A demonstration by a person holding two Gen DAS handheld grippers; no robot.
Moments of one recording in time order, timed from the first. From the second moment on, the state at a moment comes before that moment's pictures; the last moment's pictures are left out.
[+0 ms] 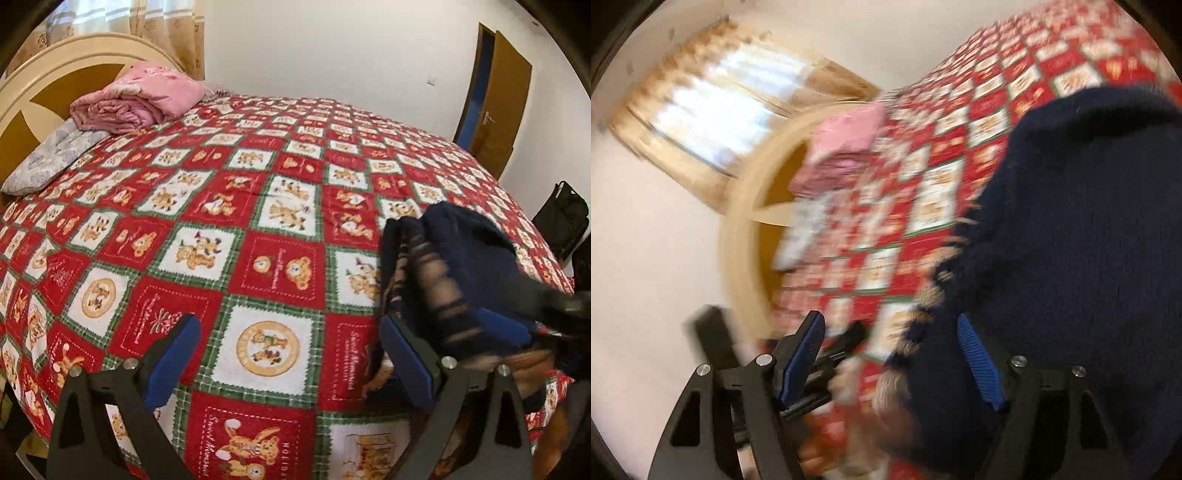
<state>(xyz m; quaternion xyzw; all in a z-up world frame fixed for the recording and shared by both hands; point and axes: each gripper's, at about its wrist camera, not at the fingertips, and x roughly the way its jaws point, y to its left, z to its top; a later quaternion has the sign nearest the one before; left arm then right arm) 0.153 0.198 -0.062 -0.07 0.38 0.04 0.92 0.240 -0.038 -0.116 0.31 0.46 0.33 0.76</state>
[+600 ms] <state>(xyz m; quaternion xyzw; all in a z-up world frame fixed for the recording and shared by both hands) 0.144 0.104 -0.046 -0.02 0.37 -0.04 0.93 0.165 -0.043 -0.160 0.18 0.51 0.22 0.81</state>
